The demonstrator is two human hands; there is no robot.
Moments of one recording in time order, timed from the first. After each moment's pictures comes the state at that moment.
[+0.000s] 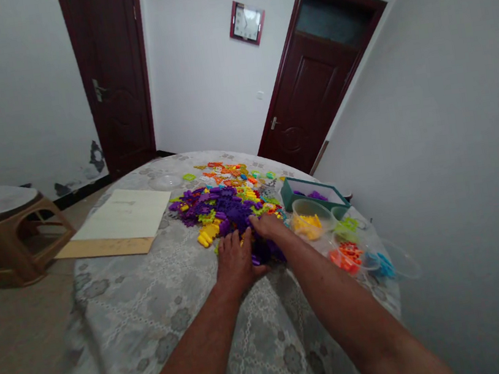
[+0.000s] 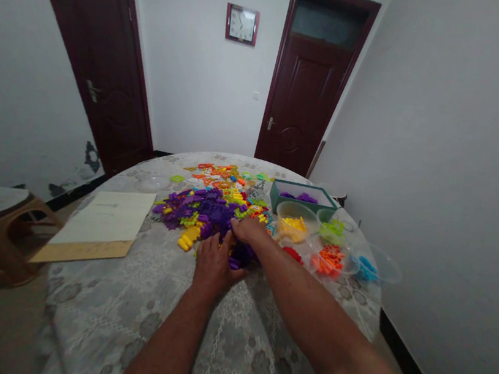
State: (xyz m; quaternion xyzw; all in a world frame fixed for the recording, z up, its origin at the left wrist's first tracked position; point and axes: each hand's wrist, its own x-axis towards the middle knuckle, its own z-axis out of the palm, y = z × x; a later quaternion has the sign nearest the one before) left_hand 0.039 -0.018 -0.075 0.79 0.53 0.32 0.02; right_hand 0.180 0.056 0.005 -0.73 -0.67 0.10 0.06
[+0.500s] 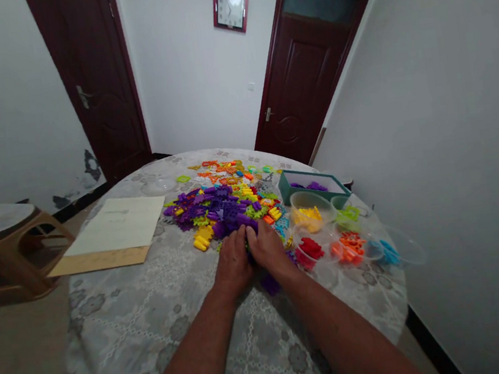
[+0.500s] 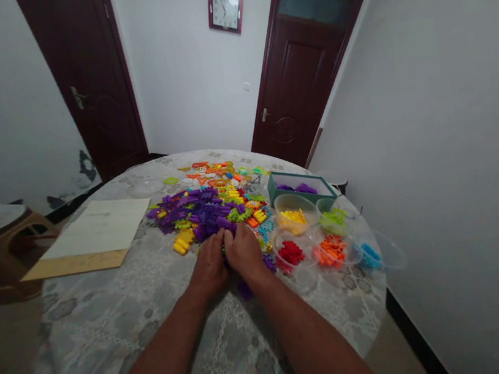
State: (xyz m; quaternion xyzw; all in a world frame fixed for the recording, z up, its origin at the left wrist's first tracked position) left_hand 0.031 0.003 -0.103 0.80 0.39 0.45 0.05; right_hand 0.154 -0.002 -0.035 -0.71 -0.63 0.05 0.31
